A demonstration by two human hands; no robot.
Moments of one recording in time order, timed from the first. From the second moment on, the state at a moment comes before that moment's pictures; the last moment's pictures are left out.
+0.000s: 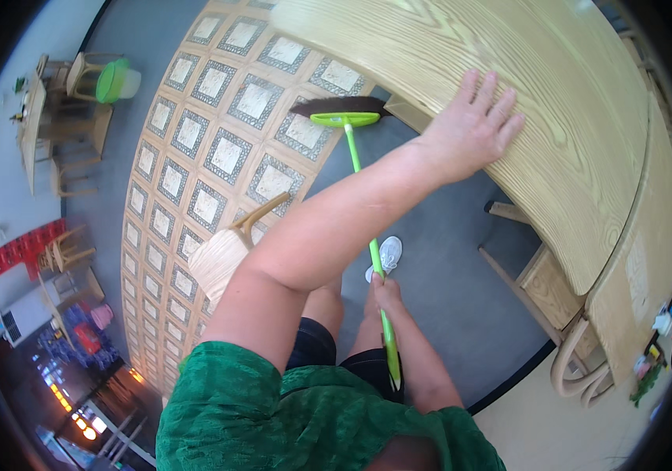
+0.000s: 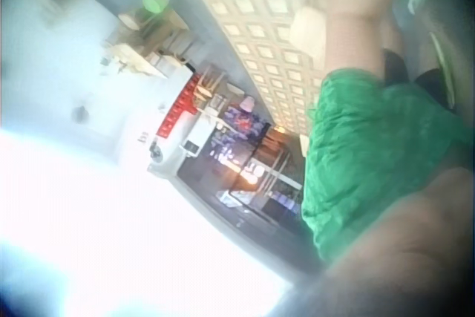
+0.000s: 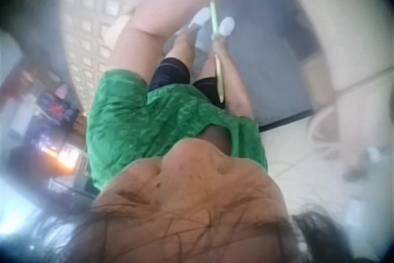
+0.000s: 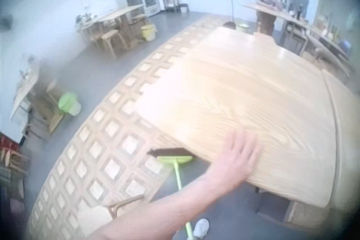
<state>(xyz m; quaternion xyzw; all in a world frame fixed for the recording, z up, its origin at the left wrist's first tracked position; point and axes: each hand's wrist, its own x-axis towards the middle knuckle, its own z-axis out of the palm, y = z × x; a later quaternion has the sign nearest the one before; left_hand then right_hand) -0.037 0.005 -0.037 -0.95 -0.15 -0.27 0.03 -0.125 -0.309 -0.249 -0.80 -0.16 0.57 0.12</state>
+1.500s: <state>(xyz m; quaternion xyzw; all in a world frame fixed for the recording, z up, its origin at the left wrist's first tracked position) -0.504 -0.234 -0.274 -0.27 0.45 0.71 0.48 -0.110 -0.164 -0.114 -0.72 -0.23 0.65 0.07</state>
